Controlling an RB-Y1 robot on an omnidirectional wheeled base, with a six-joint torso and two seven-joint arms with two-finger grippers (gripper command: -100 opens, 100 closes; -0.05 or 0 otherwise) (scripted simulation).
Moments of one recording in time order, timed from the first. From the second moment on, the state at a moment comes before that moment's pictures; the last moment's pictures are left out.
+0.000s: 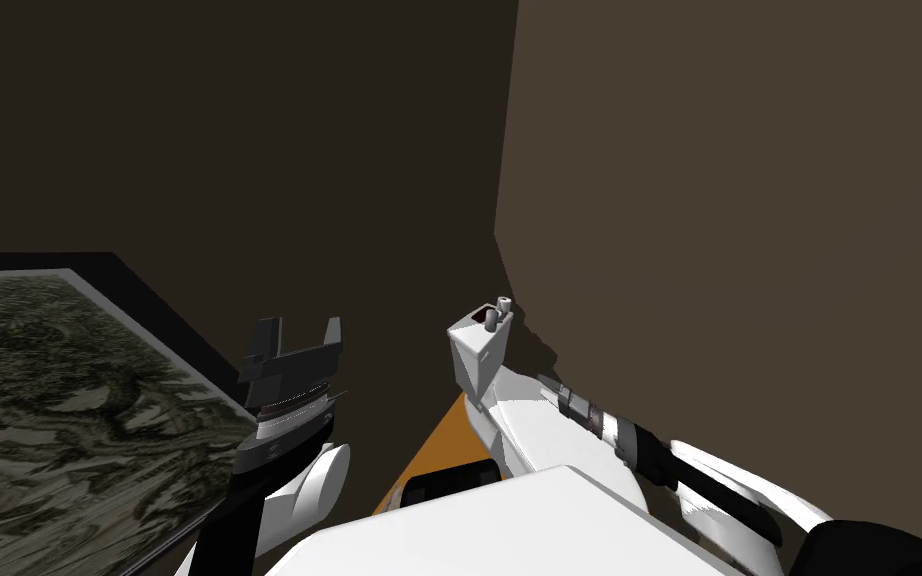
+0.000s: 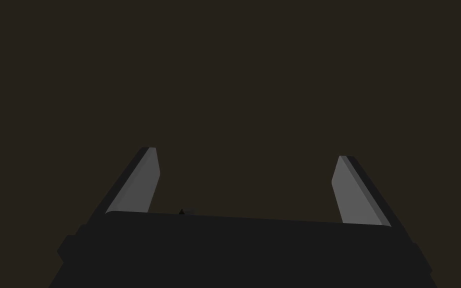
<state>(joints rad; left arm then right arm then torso) 0.45 -0.04 0.04 -2.32 0.01 -0.64 0.12 0.70 -1.17 0.19 -1.80 -0.21 -0.63 -0.24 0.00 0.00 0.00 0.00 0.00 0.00</state>
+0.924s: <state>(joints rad) 0.45 -0.04 0.04 -2.32 0.01 -0.64 0.12 0.77 -1.48 0.22 -1.71 -0.28 -0.67 -0.29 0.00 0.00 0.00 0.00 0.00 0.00</state>
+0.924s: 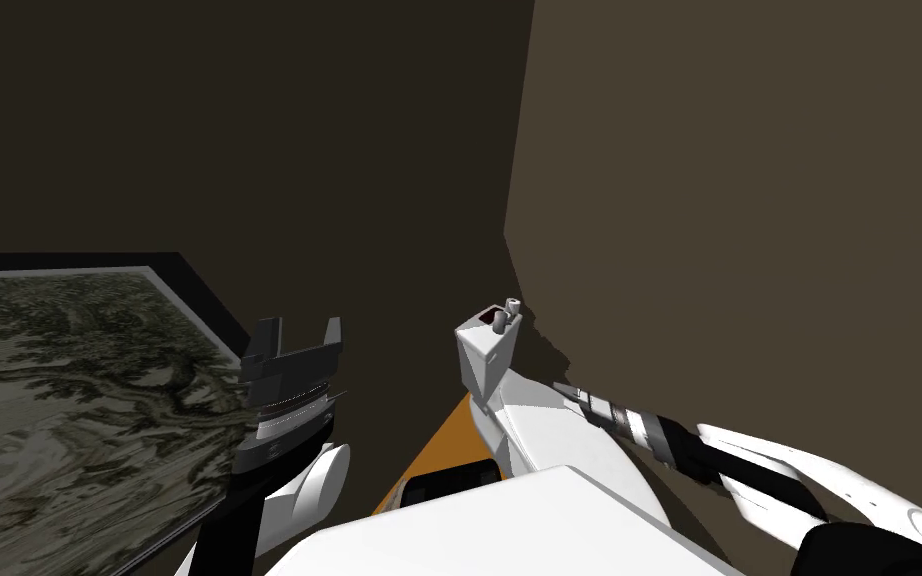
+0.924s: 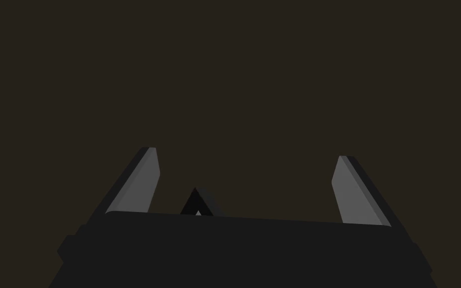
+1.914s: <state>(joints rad) 0.45 -0.04 0.04 -2.32 0.01 -0.64 0.12 0.84 -1.80 0.26 -1.60 -0.34 -0.73 -0.36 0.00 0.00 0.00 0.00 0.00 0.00</state>
